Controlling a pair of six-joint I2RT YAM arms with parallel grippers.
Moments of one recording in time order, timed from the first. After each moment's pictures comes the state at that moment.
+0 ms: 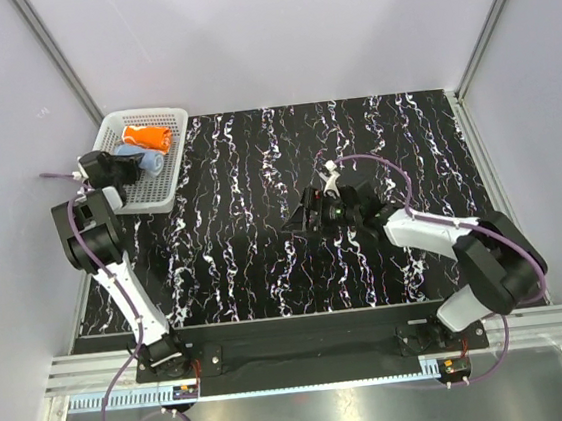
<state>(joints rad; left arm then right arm) 0.36 2.17 1.36 0.36 0.33 -1.18 0.61 1.50 0.76 0.21 -0.44 0.86</state>
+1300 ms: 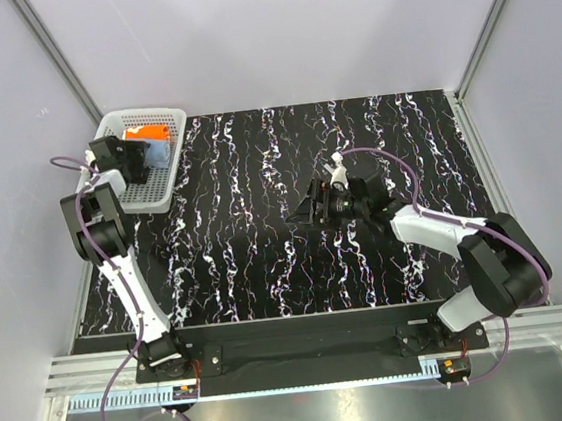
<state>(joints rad) 0.30 2.28 1.63 0.03 0.18 -1.21 0.53 1.50 0.76 0.25 -0.56 0.86</state>
